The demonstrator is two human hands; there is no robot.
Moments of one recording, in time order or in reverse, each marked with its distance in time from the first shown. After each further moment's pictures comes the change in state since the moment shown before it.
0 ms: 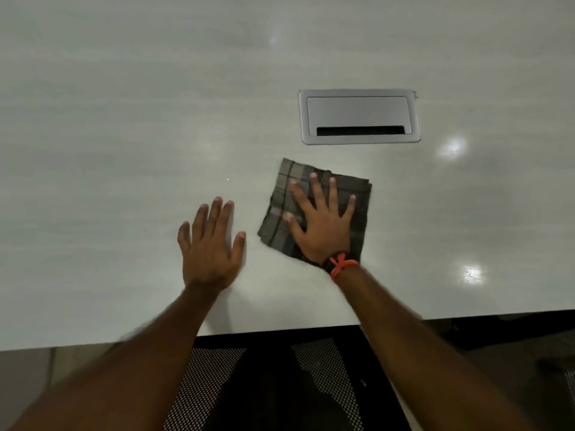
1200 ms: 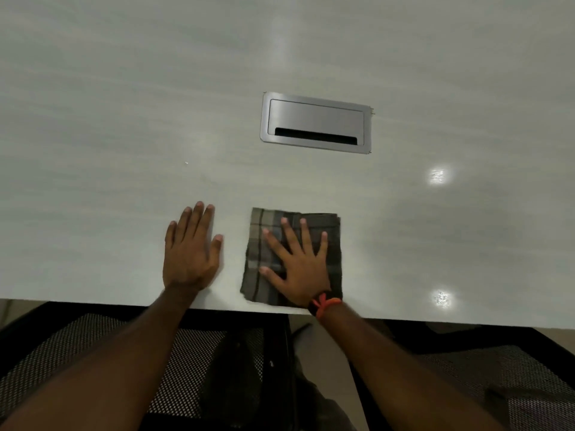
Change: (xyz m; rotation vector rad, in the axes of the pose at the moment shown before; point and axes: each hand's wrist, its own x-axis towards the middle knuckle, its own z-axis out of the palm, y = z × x) left_hand -0.046 0.076 0.027 -0.079 0.029 -0.060; right_hand -0.095 0.098 -0.008 -0.052 -0.110 -0.325
